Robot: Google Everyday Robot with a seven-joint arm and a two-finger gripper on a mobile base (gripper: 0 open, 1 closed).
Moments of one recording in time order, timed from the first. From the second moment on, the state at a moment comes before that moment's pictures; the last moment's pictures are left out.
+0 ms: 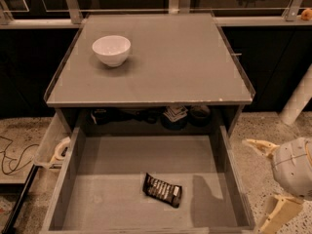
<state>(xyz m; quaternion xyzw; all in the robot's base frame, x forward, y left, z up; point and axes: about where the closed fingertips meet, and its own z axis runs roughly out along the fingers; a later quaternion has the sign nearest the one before) 0.330 -0.214 0.799 -0.62 0.74 0.11 0.23</state>
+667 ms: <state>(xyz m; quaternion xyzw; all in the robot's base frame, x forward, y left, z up) 0.342 -0.204 0.782 -0.62 0.74 0.11 0.23</state>
